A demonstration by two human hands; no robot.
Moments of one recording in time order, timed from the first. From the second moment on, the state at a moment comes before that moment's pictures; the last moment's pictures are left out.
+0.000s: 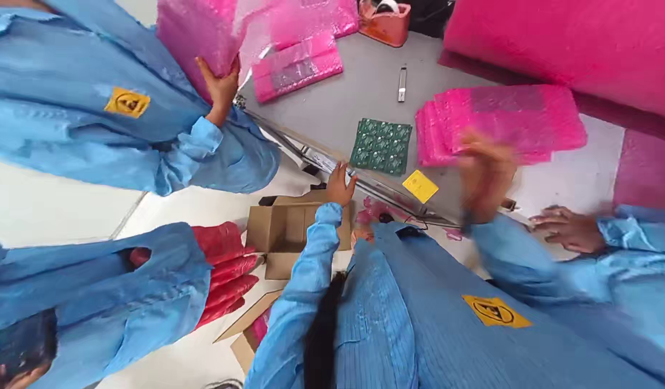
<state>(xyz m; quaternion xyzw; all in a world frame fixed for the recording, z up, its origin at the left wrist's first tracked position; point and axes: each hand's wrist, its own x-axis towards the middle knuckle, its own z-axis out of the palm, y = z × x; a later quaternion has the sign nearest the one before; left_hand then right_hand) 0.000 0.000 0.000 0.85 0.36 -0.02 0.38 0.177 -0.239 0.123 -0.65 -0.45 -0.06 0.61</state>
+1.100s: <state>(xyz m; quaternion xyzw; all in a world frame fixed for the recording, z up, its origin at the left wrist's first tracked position) -0.071 0.008 0.066 0.28 0.54 0.39 0.69 0.327 -0.012 0.029 -0.76 -0.53 0.19 0.33</state>
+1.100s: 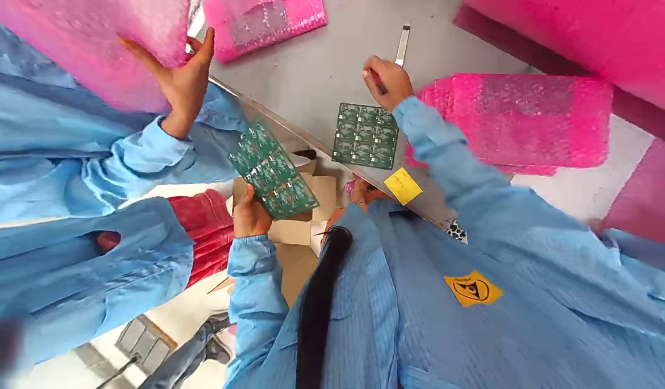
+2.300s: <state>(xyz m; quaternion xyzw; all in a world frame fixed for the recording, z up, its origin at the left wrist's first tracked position) -0.095 -0.014 0.054 0.17 0.45 0.43 0.77 0.226 -0.161 0.030 -0.84 -0.33 0.22 0.38</state>
